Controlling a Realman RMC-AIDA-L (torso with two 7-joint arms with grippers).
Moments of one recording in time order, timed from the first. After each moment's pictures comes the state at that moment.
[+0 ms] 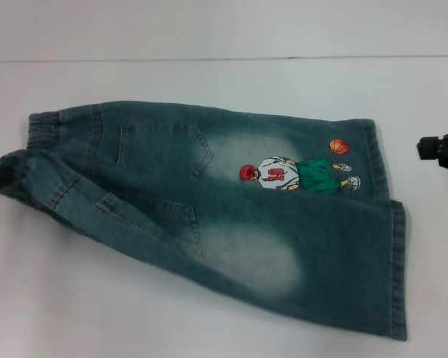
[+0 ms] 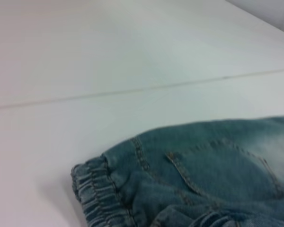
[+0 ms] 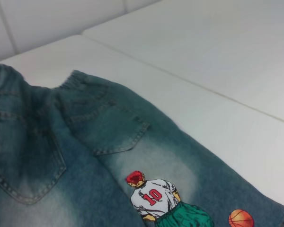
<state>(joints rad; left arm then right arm) -0.40 -2.14 0.40 1.20 2.38 1.53 -1.81 0.51 2.08 -0.51 -1.17 -2.34 -1.68 1.69</state>
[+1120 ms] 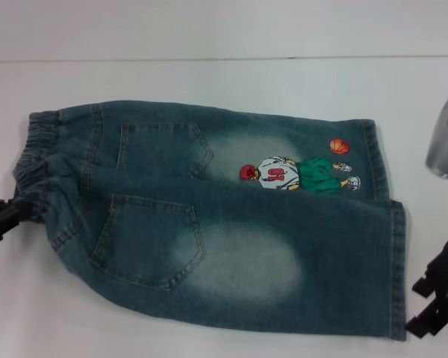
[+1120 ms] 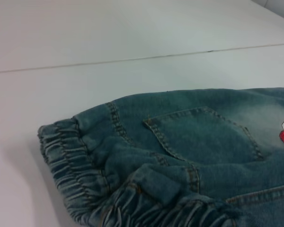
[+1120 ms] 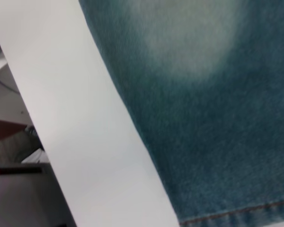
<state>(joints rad) -0.37 -2.15 0.44 1.10 2.39 1.51 -1.72 0.65 2.09 -1.07 -1.15 -2.74 -1.95 2.11</state>
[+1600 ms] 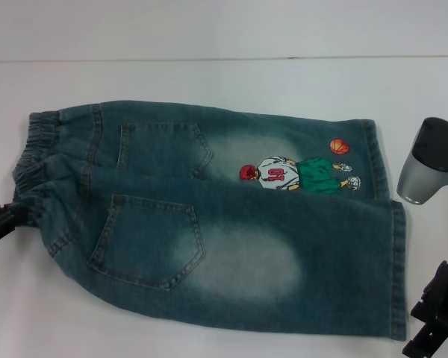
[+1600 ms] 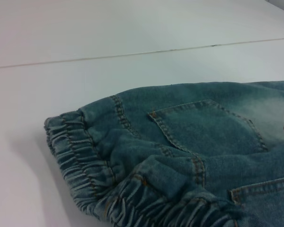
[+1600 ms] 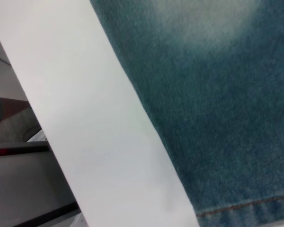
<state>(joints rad) -0.36 -2.15 0.44 1.09 2.39 1.50 -1.70 0.67 2.10 -1.19 -1.04 -2.74 -1.89 2.19</state>
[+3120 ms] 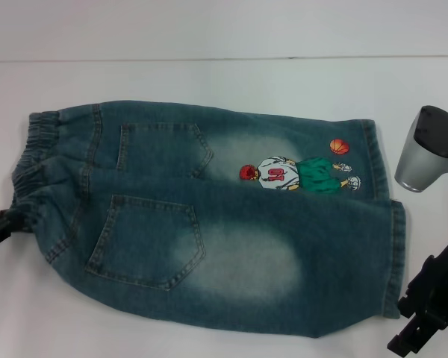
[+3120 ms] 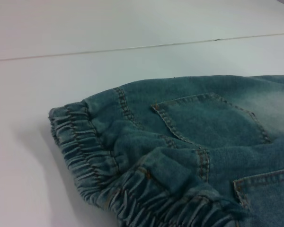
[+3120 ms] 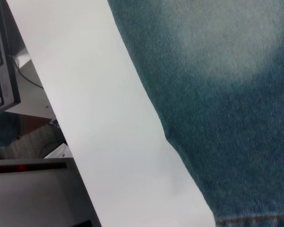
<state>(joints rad) -0.34 -2.14 0.44 1.08 2.39 1.49 -1.68 0.68 2.09 -1.18 -1.06 -2.65 -1.92 2.18</state>
